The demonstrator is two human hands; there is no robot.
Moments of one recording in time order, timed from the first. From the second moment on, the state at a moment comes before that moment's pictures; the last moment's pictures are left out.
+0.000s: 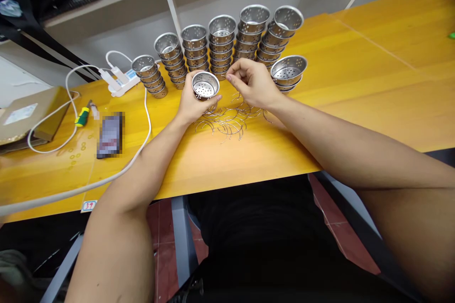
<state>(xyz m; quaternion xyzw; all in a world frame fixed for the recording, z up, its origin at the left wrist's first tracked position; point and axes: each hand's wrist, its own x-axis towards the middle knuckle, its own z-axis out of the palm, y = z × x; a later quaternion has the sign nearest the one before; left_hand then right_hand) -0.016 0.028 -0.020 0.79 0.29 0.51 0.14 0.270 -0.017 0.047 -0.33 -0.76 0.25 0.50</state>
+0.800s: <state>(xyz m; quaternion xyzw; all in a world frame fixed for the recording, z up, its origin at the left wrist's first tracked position) 0.015 -0.007 -0.009 0.83 0.27 0.46 0.18 0.255 -0.036 0.058 -0.37 -0.76 0.24 0.48</state>
